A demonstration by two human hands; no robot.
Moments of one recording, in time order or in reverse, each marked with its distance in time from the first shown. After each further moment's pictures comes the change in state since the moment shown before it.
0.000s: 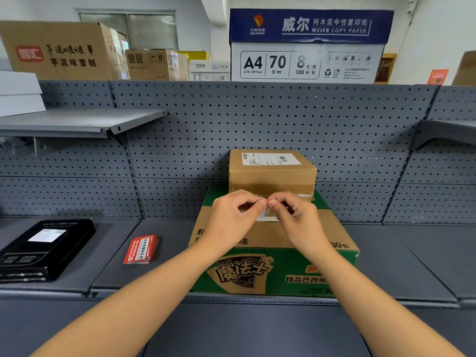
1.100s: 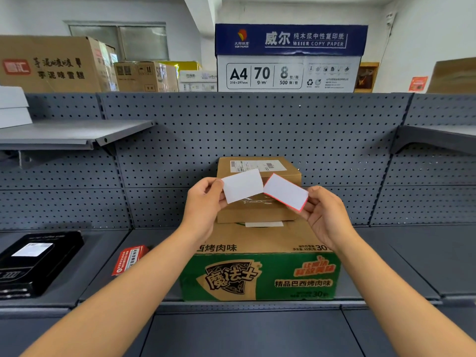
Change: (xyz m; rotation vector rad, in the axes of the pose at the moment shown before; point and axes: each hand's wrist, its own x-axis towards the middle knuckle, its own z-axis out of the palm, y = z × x) left_hand 0.036 0.000 -0.009 -0.536 0.167 -0.388; right_hand 0.015 0.016 -0.068 0.807 0.195 0.504
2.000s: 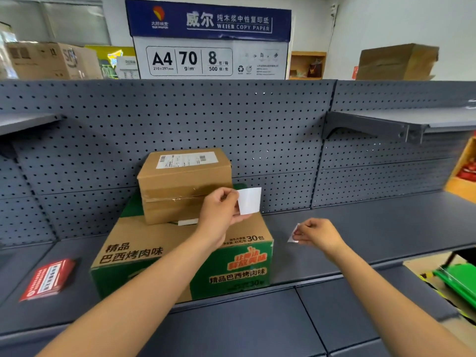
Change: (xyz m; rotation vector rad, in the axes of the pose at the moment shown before) left_hand -0.026 -0.058 0.155 0.033 -0.233 -0.240; right_hand -0.003 0.018 -0.214 -0.705 0.301 0.274
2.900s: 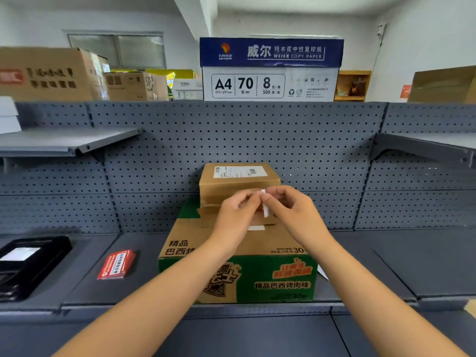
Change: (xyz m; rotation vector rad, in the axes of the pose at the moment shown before) left_hand -0.046 0.041 -0.066 0.150 0.023 0.285; right_hand -0.127 -0.165 0.128 0.009 -0.196 -0.613
